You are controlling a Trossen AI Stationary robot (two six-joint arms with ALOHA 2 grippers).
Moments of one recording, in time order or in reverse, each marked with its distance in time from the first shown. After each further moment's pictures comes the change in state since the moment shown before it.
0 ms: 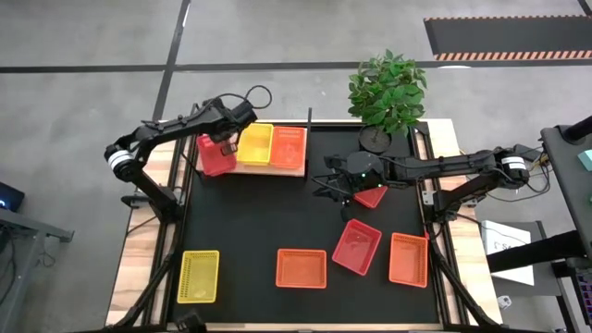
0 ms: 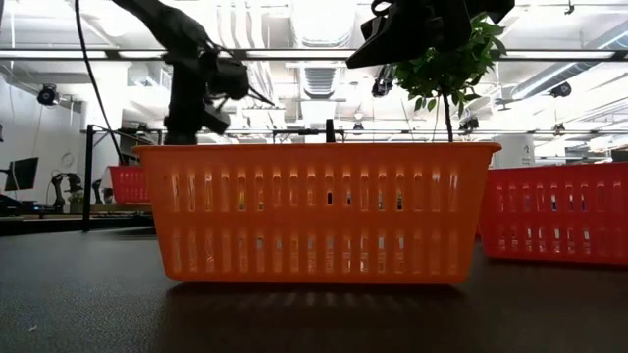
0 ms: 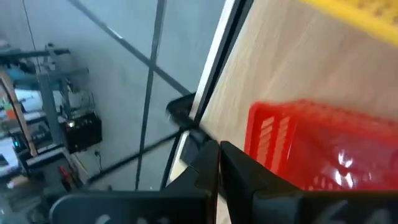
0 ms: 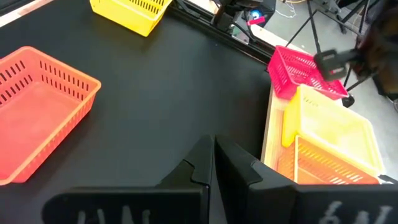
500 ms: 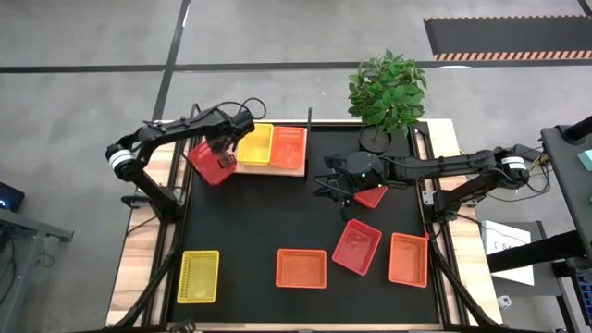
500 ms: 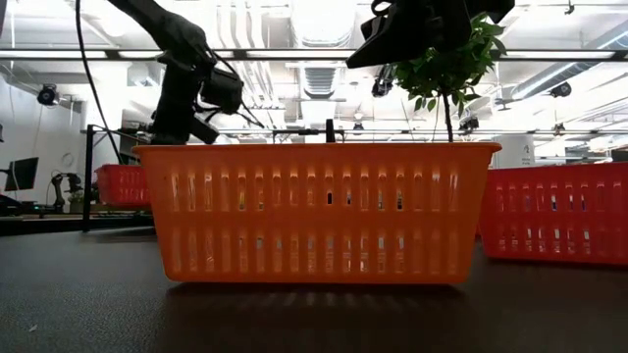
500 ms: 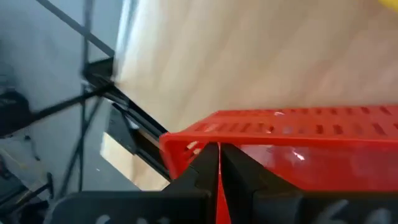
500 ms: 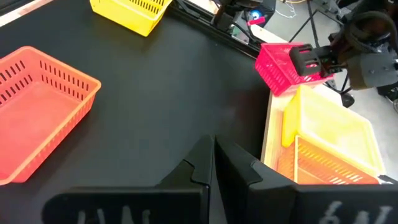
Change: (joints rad) left arm -0.003 0.019 -0.044 -0.147 0.195 -0.175; right arm 0.000 0.000 0.000 0.000 0.000 -0.001
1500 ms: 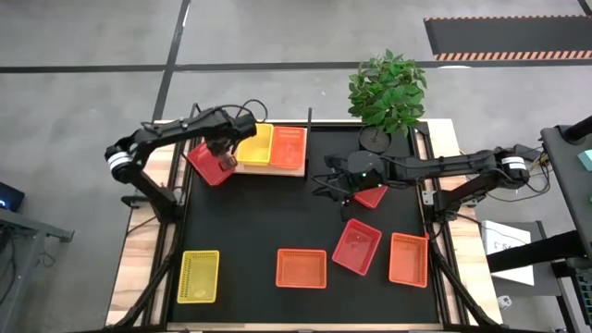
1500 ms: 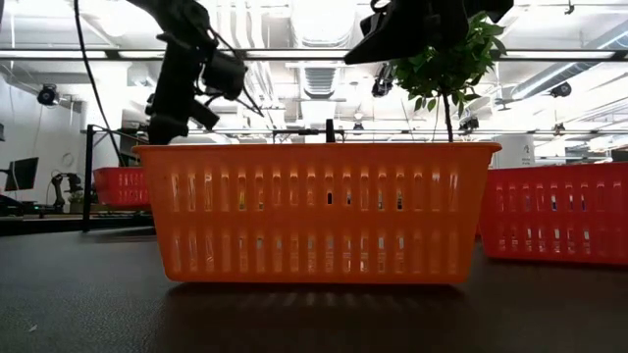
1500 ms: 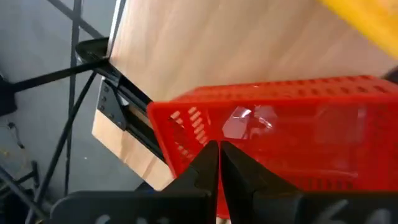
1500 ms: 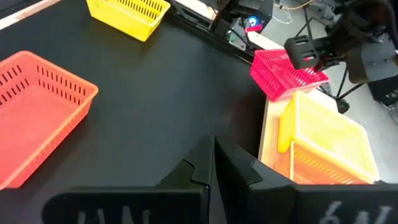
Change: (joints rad) left arm -0.075 -0.015 0.085 -0.186 0.043 -0.147; right arm 0.000 0.000 0.001 0.021 0.000 -0.009
